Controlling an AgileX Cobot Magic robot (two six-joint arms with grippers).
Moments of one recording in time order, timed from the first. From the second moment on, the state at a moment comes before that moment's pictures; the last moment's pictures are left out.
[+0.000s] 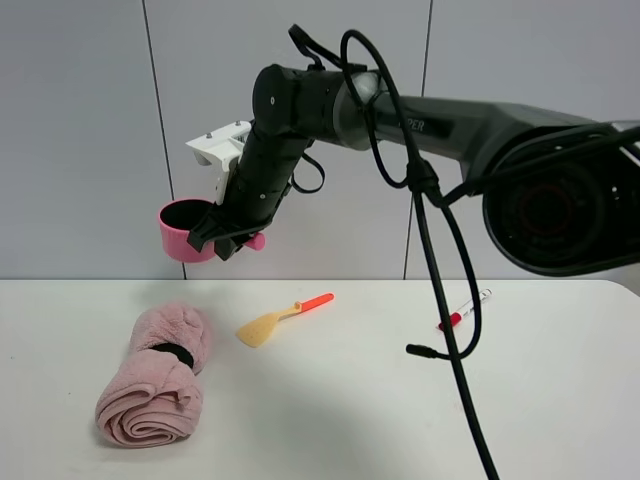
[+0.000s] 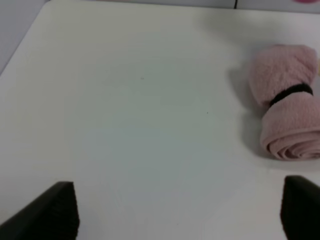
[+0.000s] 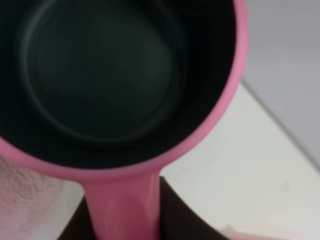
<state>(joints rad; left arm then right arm) 0.17 -0.01 -0.51 -0.08 1.06 0.04 0.69 2.60 -2.58 0.12 0.97 -0.49</state>
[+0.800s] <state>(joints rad) 0.17 -0.01 -0.51 -0.08 1.06 0.04 0.68 2.70 -2.58 0.13 0.87 -0.49</state>
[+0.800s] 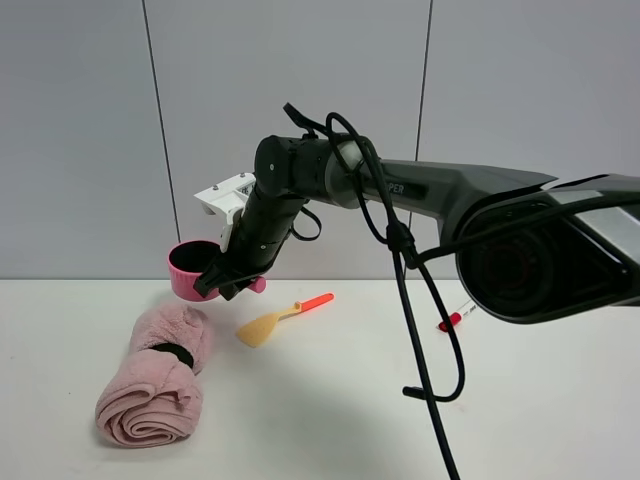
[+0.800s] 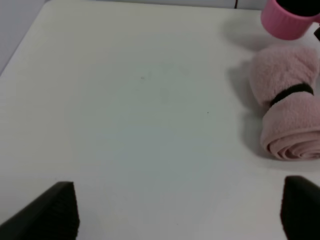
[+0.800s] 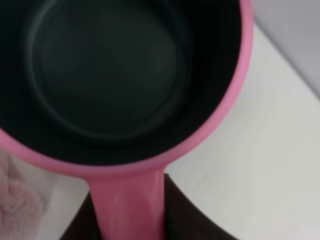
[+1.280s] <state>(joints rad) 0.17 -0.01 -0.51 -0.08 1.06 0.04 0.65 2.72 -2.58 0.14 0.82 -0.49</state>
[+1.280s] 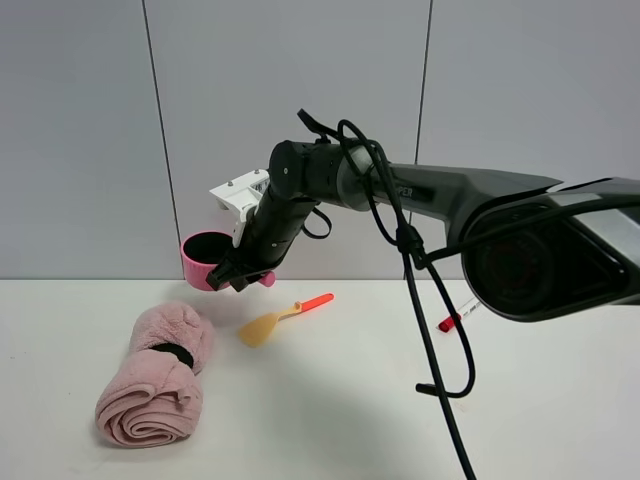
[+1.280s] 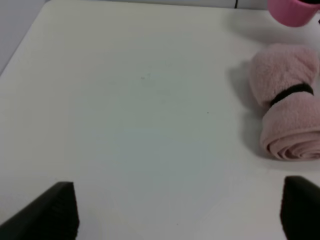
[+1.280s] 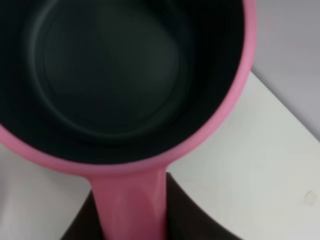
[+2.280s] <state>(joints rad) 0.17 -0.01 -0.51 -0.08 1.06 0.04 0.65 2.80 -2.58 0.19 0.63 -0.50</state>
